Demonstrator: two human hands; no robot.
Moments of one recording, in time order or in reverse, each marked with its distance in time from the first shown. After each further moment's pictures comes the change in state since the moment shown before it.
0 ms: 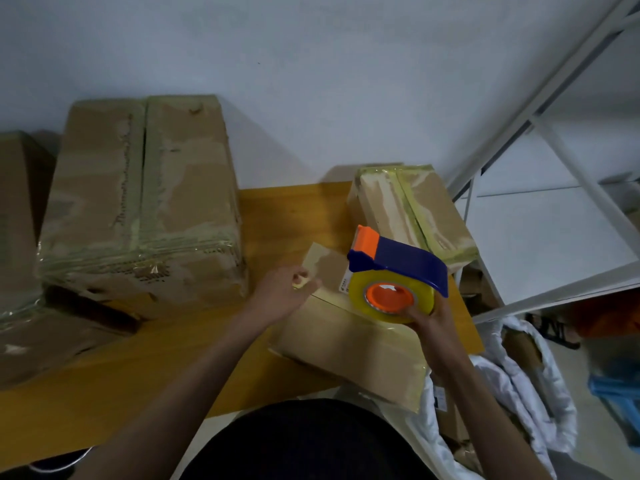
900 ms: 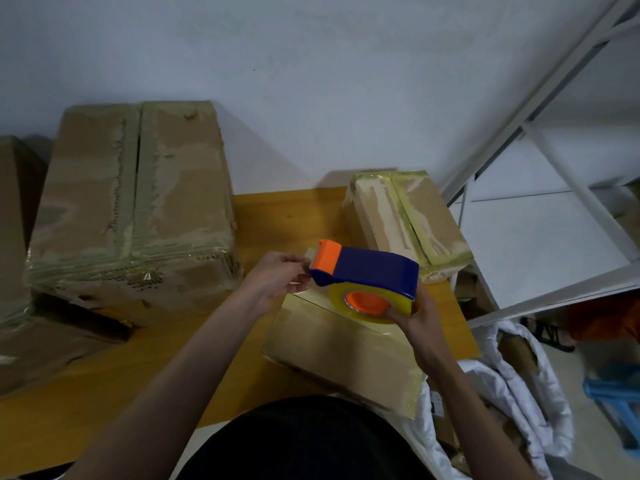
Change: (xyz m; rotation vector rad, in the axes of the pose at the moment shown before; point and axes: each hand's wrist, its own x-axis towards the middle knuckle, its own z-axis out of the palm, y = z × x) left_hand 0.001 0.040 -0.030 -0.819 -0.042 -0.269; right_hand 0.005 -0.009 0.017 -0.166 -0.043 -0.083
